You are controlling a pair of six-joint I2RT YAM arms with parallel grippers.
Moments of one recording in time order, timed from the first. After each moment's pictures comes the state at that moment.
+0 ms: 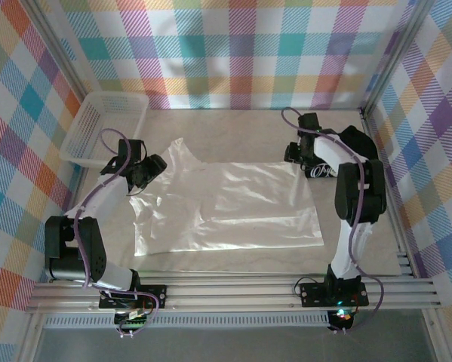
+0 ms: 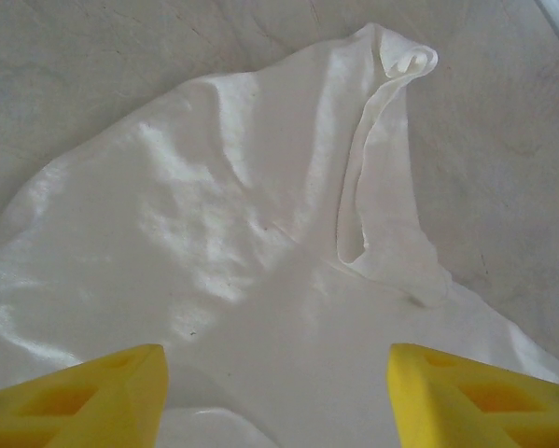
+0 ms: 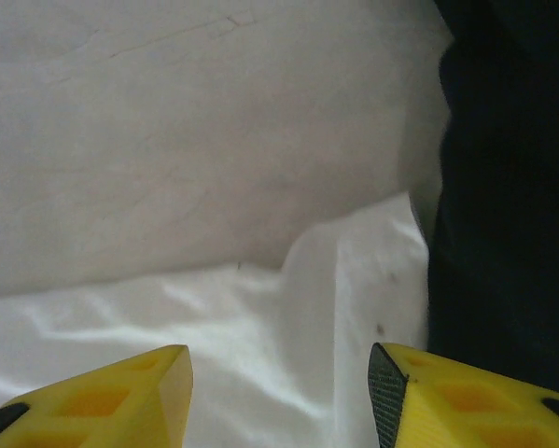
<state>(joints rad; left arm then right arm) -0.06 1.46 0.98 -0.40 0.09 -0.74 0.16 2.02 1.54 -0.67 0.00 0.32</state>
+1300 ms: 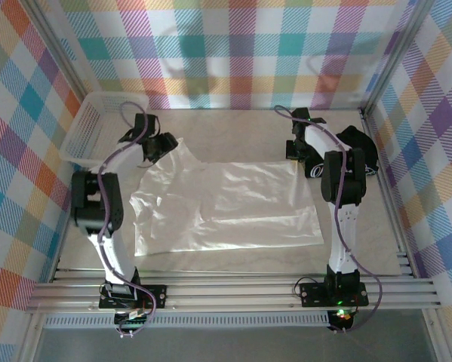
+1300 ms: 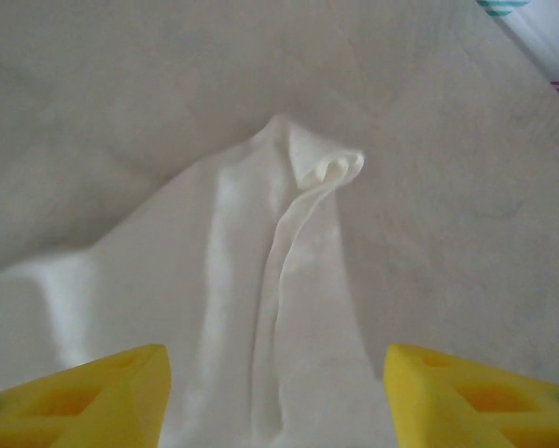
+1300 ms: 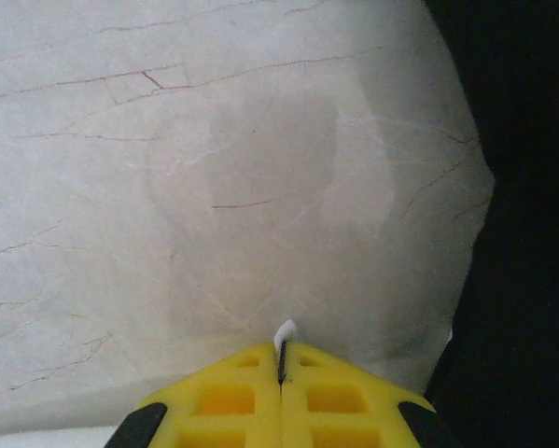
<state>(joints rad) -0.10 1.95 1.48 -0.41 0.09 -0.64 0.15 2.32 1.89 -0.89 0.09 0.20</state>
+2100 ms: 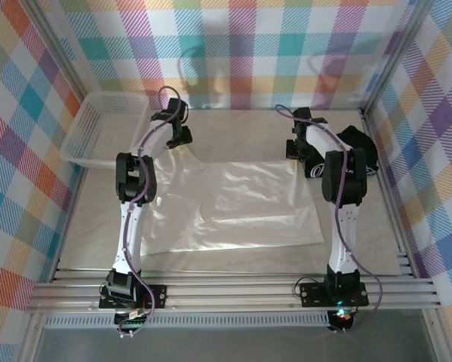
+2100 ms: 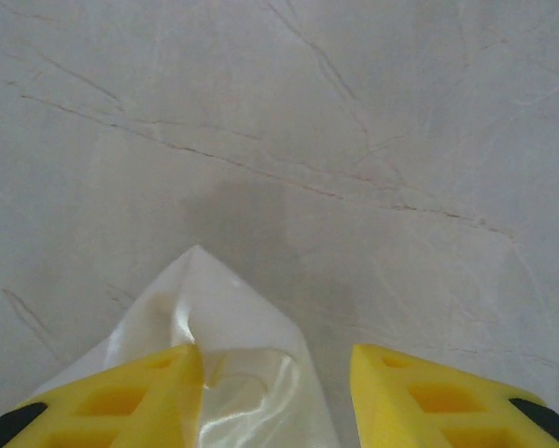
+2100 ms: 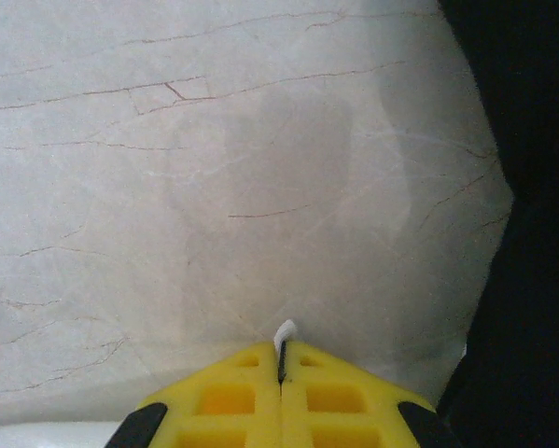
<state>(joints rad) -0.19 2.53 2.28 -0.85 -0.11 -0.45 0.14 2.32 1.89 -0.87 0.05 0.18</state>
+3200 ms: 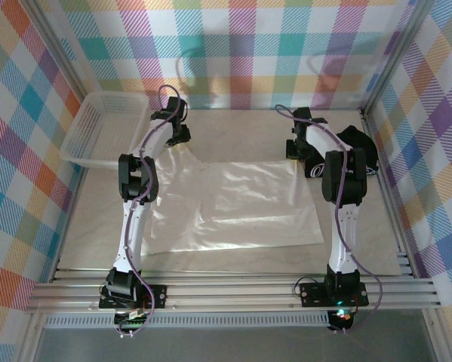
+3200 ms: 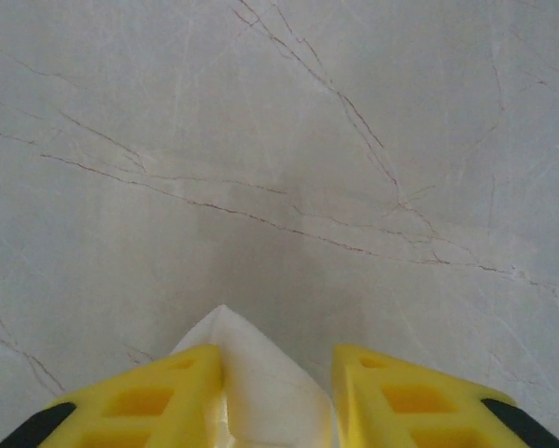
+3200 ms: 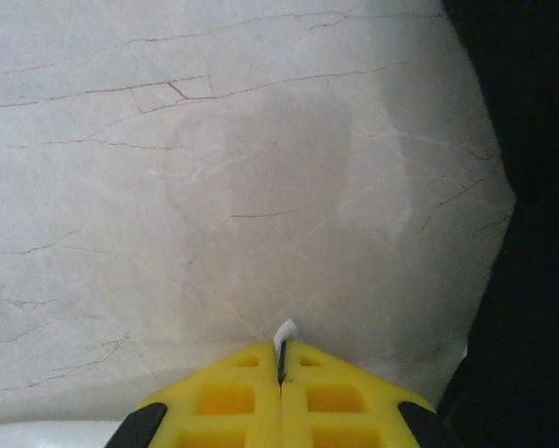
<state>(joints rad) -0.17 2.61 2.42 -0.90 -0.13 -0.41 0.14 2.32 1.89 -0.87 0.05 0.17</state>
